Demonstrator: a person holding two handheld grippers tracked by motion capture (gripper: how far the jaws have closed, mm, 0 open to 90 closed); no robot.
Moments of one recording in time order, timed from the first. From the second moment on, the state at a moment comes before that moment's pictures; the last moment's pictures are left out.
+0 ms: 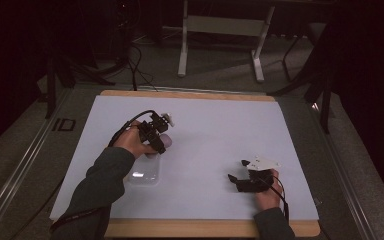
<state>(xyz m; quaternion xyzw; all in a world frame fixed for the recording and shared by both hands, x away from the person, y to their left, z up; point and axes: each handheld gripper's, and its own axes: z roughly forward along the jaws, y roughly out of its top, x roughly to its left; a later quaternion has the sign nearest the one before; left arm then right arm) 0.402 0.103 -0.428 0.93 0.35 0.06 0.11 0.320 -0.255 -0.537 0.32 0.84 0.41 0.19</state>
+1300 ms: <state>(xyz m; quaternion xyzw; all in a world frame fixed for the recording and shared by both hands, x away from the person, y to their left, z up) 0.397 0.133 -0.427 0.92 0.37 0.06 0.11 0.320 -0.255 -0.537 0.32 0.84 0.41 0.19</state>
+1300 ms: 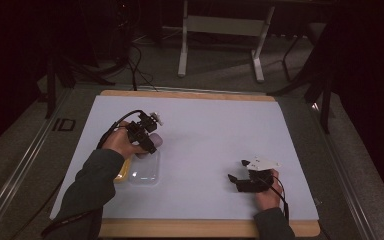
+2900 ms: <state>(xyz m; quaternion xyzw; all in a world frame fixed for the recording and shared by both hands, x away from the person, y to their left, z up) 0.394 0.174 -0.431 0.90 0.42 0.05 0.11 0.320 -0.254 -0.537 0.32 0.84 0.40 0.19</state>
